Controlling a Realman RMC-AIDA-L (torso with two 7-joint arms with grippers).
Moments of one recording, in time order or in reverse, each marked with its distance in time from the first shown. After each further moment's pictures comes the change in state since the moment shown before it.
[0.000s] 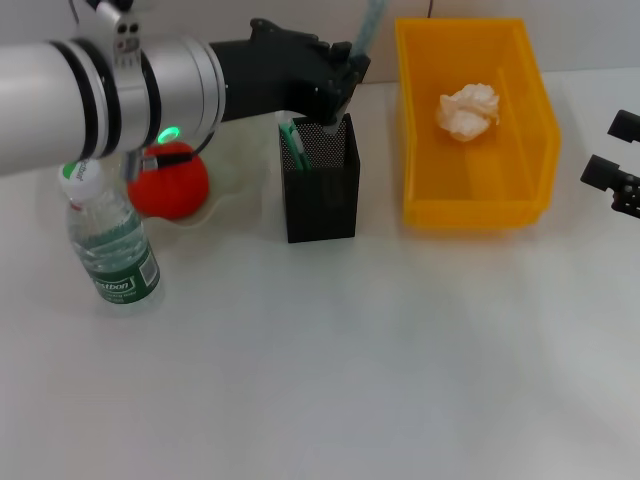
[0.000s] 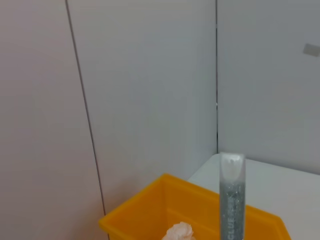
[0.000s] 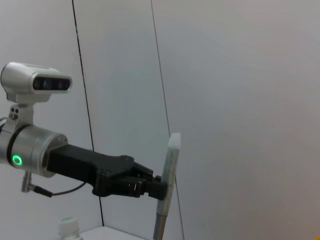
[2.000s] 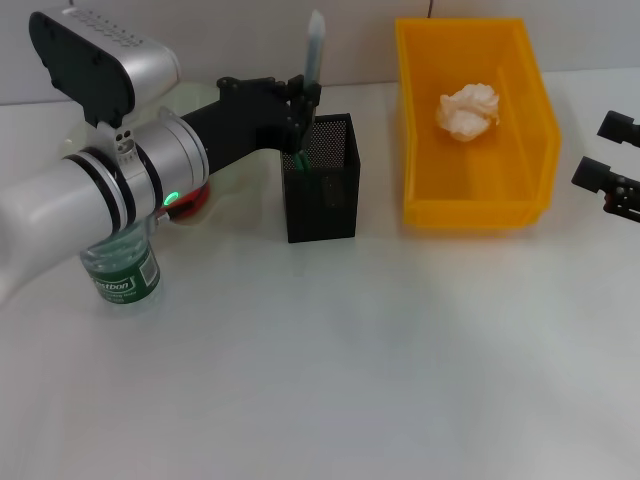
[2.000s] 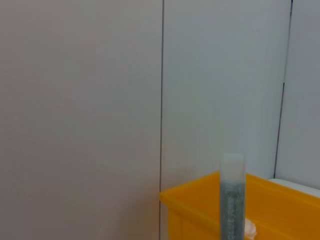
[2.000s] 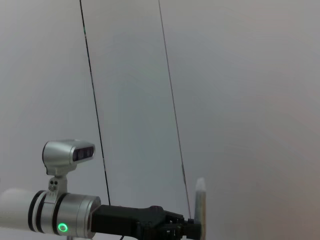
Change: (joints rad) left arm -0.068 -0.006 0.107 -0.708 -1.195 -0.330 1.141; right arm 0.007 0.002 -0.014 0.000 0.000 -0.008 0.010
